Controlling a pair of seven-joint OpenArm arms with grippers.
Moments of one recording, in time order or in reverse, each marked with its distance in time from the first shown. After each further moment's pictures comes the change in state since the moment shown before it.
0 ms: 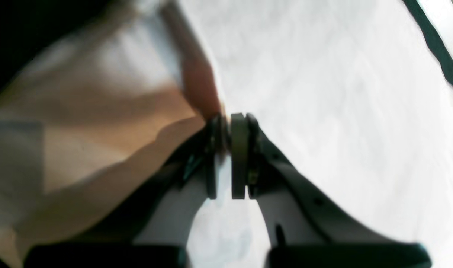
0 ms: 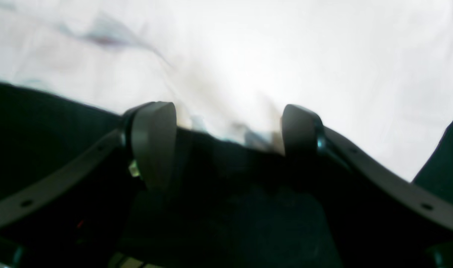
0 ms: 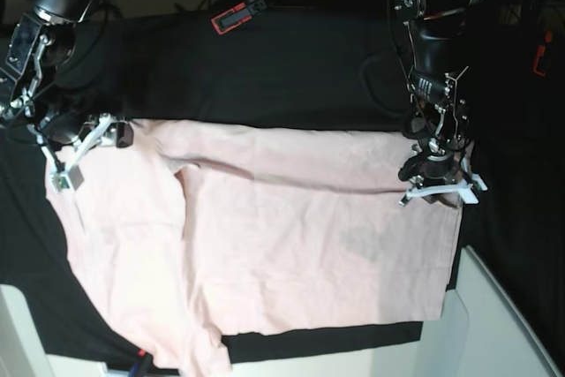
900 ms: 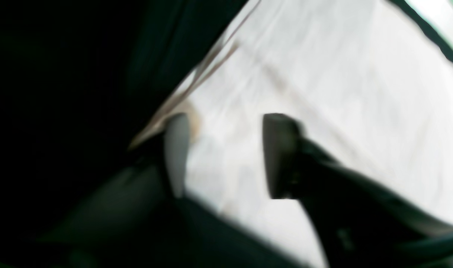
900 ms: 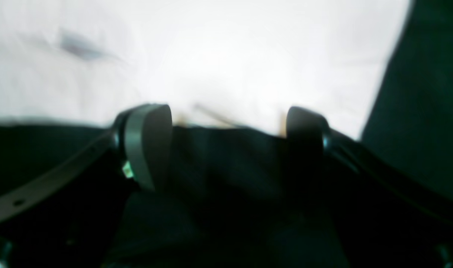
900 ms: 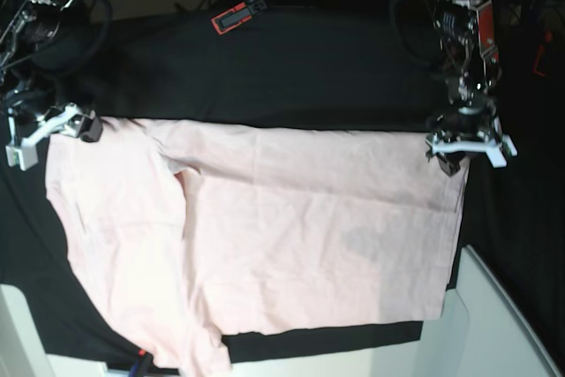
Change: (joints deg) left arm 20.0 -3.4 0.4 27.0 0.0 0.2 8.6; right arm -2.1 -1.6 15.2 1.9 8.6 0.0 -0.2
